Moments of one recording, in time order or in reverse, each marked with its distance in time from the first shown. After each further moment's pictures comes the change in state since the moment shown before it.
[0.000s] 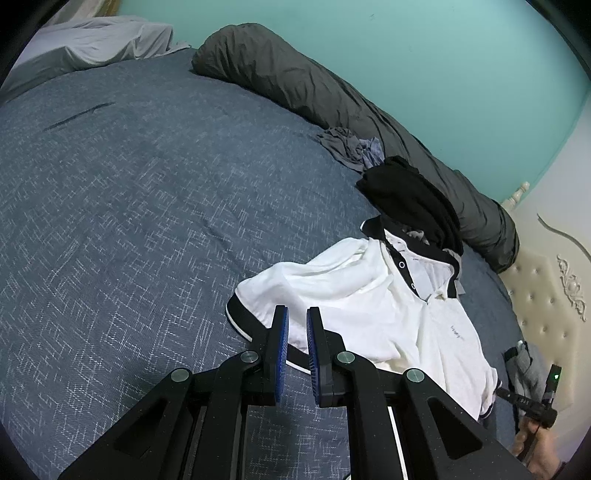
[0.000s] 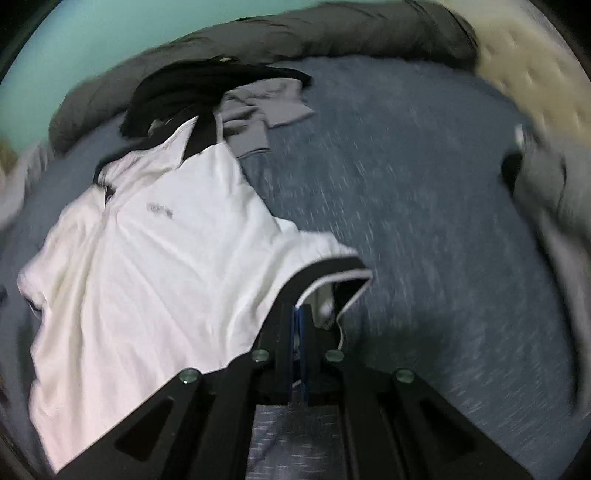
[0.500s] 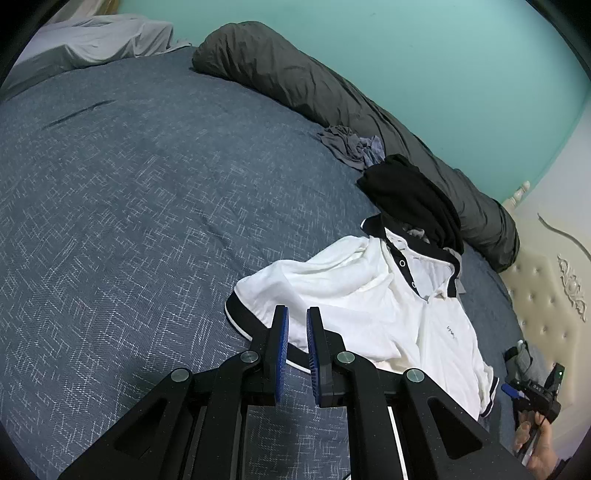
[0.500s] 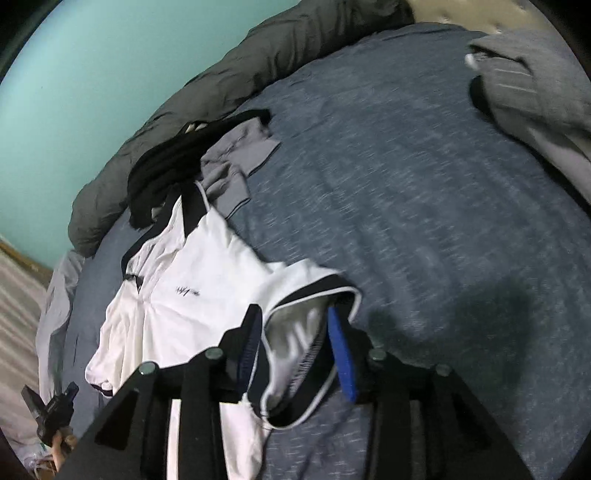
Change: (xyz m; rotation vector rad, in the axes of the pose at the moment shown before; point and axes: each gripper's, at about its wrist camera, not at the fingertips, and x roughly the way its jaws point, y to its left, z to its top) left arm 0.001 0.000 0.000 -0.001 0.003 0.000; right arm -0.005 -0.037 0.007 0.256 -0.072 0.216
